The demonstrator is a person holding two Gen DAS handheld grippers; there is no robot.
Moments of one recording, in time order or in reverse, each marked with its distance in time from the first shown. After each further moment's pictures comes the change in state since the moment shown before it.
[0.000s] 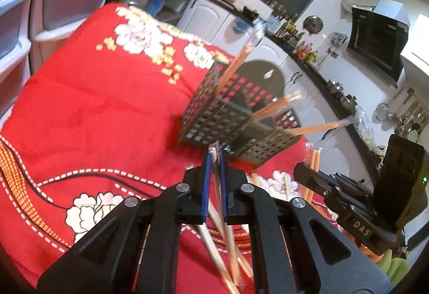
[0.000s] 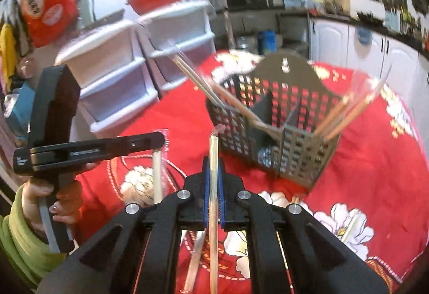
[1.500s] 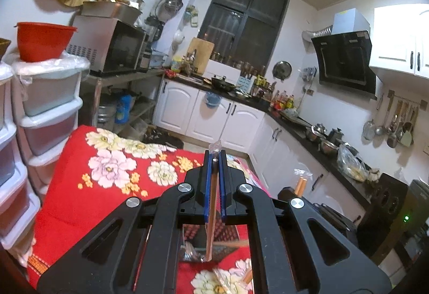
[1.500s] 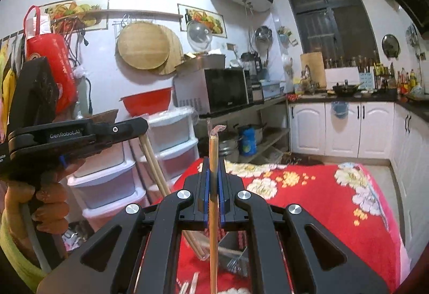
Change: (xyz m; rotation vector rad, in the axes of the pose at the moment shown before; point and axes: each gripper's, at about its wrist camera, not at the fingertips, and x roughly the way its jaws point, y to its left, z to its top) left arm -0.073 -0.134 0.120 0.241 -0.380 -0.006; right arm -0.098 -0.031 0.097 0.005 -0.484 -0.112
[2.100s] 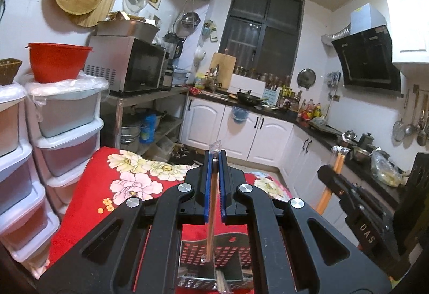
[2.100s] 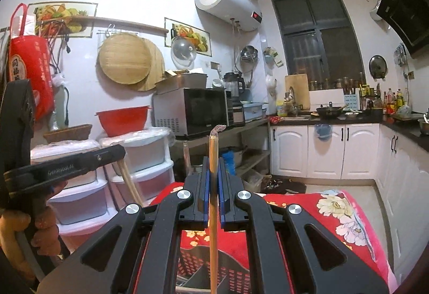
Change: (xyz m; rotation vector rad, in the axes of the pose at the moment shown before) left arm 0.039 0.010 0.002 0.061 -0.078 0.159; right arm 0.043 -0.030 0.017 -0.040 -0.078 -0.108
